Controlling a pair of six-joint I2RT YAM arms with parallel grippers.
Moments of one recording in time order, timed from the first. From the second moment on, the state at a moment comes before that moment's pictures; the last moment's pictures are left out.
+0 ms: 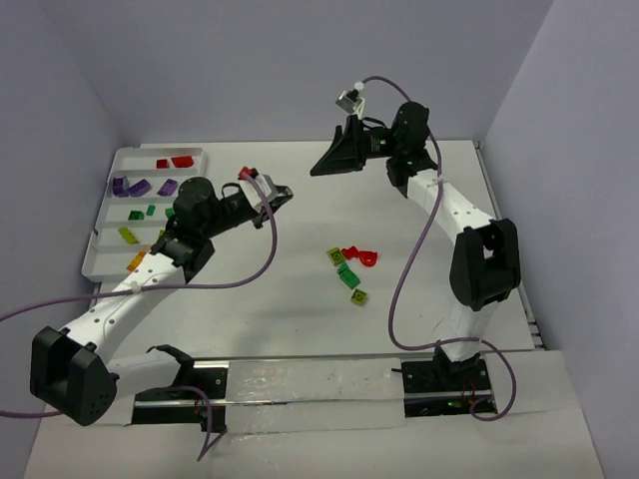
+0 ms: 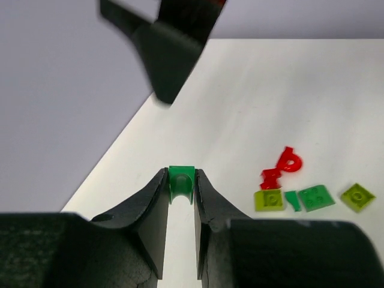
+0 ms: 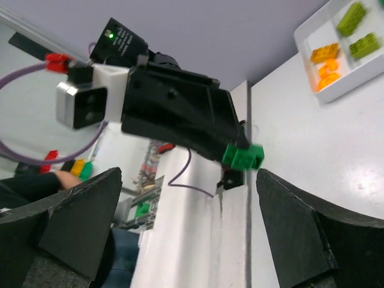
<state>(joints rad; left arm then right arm) -0.52 1.18 0.92 0.24 0.52 0.35 0.31 1.80 1.50 0.57 -1.40 1.15</state>
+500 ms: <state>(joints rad) 0.19 1.45 1.25 -0.30 0.29 0.15 0.25 1.79 1.77 -0.60 -0.79 0.07</state>
